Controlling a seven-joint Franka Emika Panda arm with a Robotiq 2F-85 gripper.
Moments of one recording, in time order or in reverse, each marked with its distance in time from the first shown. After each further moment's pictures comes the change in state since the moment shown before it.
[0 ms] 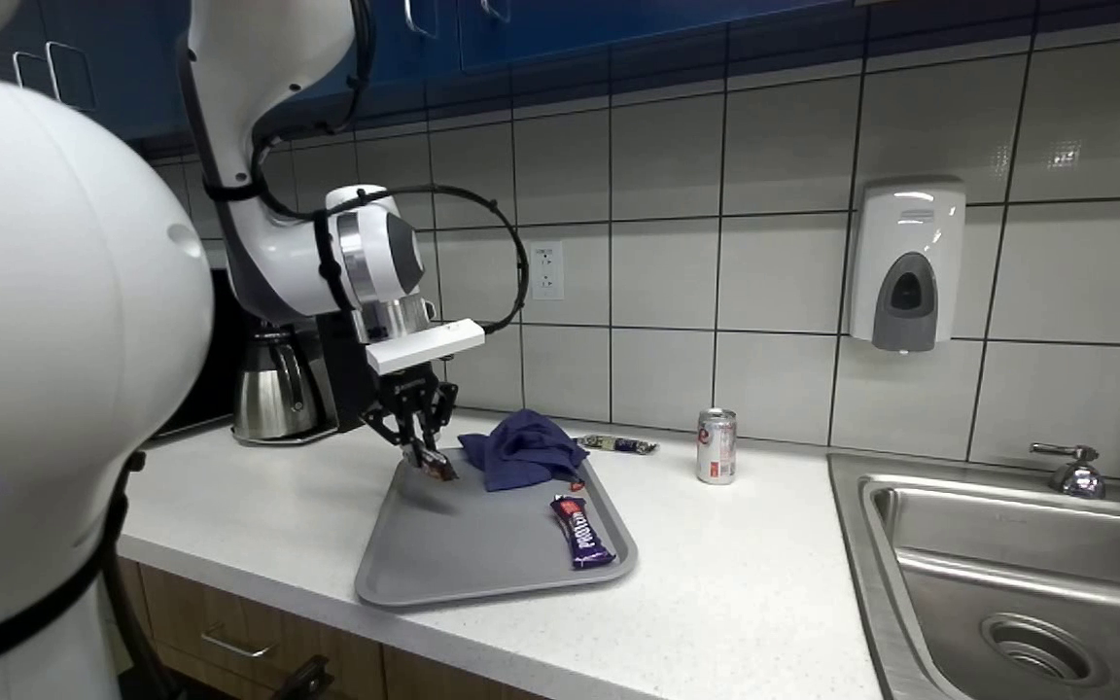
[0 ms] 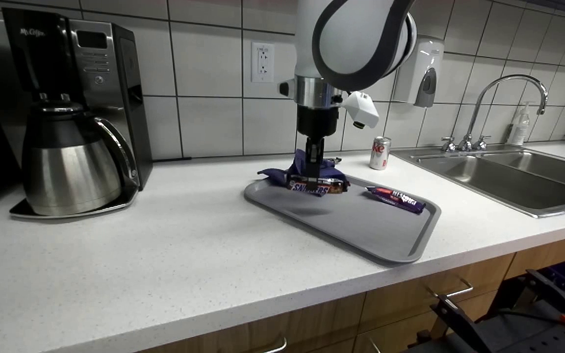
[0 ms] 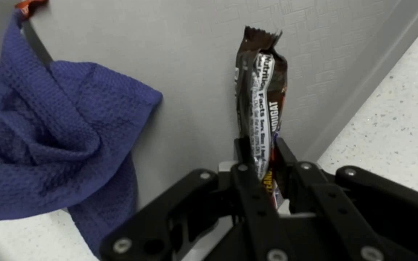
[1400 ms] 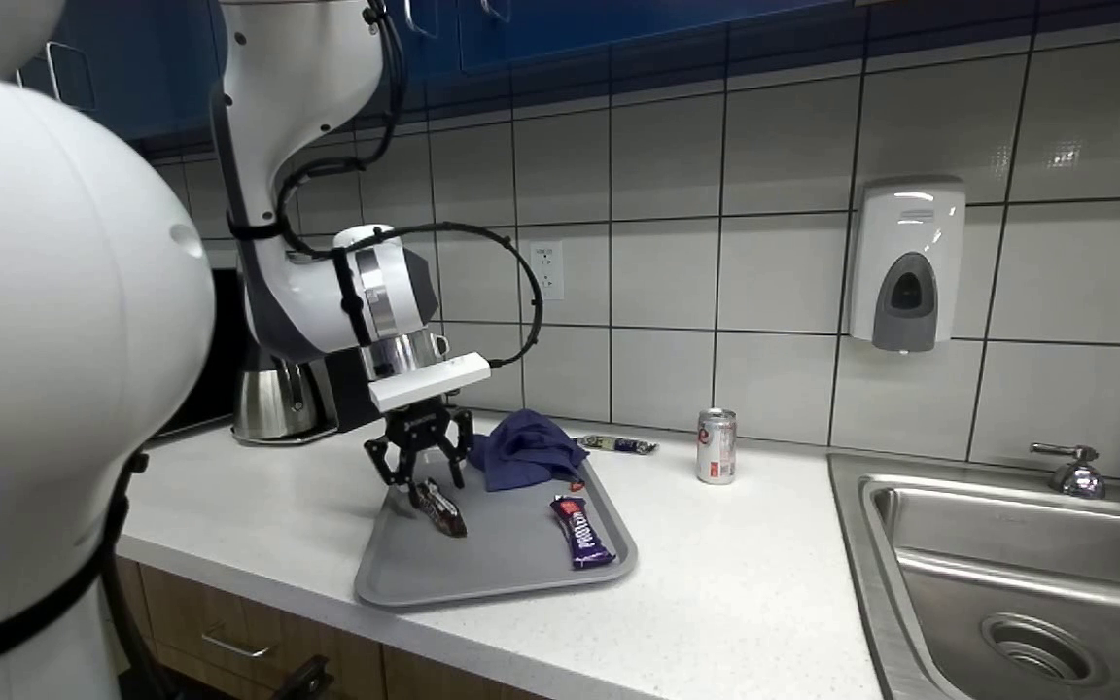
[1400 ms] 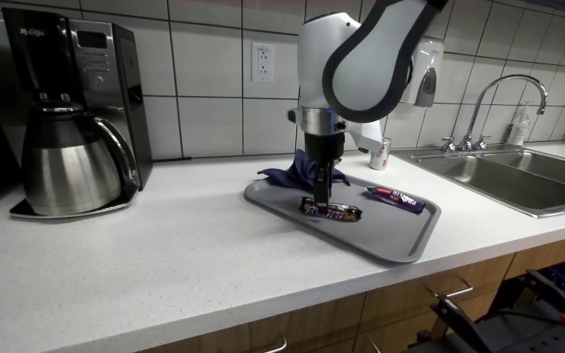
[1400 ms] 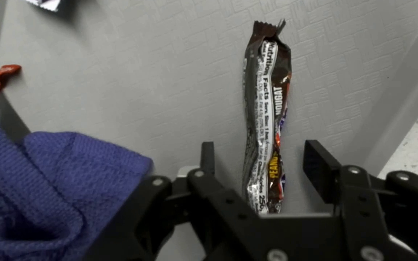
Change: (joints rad) arm 0.006 0.090 -0.040 0.004 -0.135 0.001 0.189
